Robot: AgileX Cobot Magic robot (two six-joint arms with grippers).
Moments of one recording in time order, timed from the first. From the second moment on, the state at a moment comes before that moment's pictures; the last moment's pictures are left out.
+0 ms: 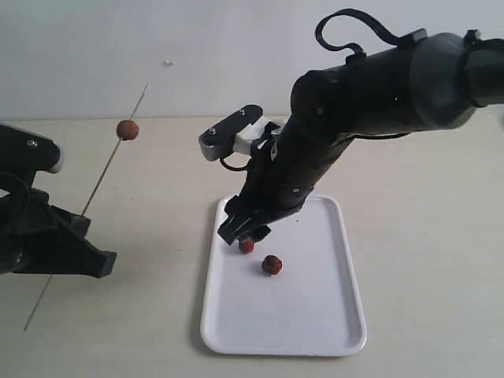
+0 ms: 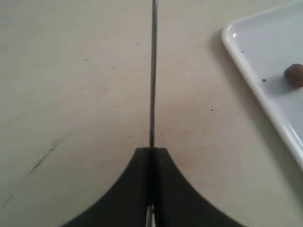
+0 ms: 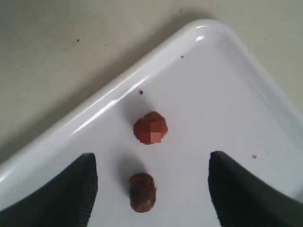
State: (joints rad) left arm -0.64 1.29 -0.50 -1.73 -0.28 1.66; right arm 0.51 1.92 -1.26 0.09 0.59 -0.26
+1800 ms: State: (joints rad) left arm -0.64 1.29 -0.50 -1.74 -0.30 1.67; right arm 0.51 2.11 -1.34 0.05 0.48 -0.80
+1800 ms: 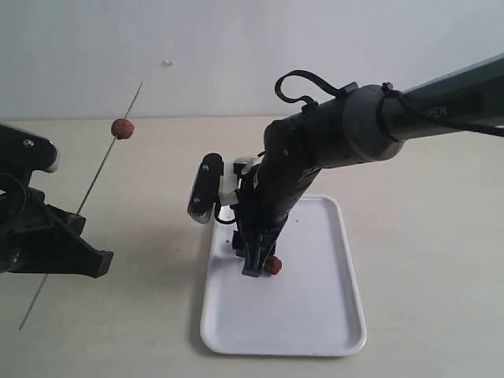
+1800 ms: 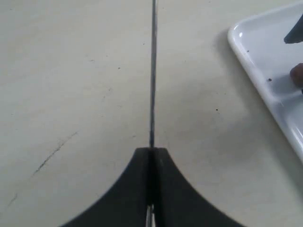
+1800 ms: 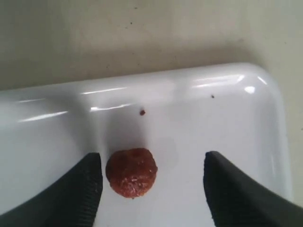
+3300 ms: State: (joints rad) left arm -0.64 1.29 -0.50 -1.74 -0.30 1.67; right arm 0.51 2.14 -1.35 0.04 0.51 -0.74
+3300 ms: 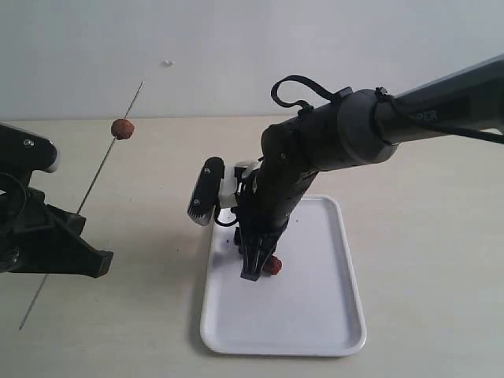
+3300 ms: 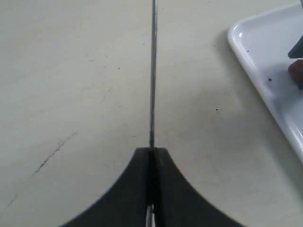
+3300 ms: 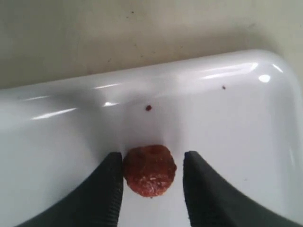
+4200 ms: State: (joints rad) left arm -0.64 1.29 -0.50 -1.74 -0.30 1.67; right arm 0.51 2.14 -1.36 0.03 0.51 -0.55
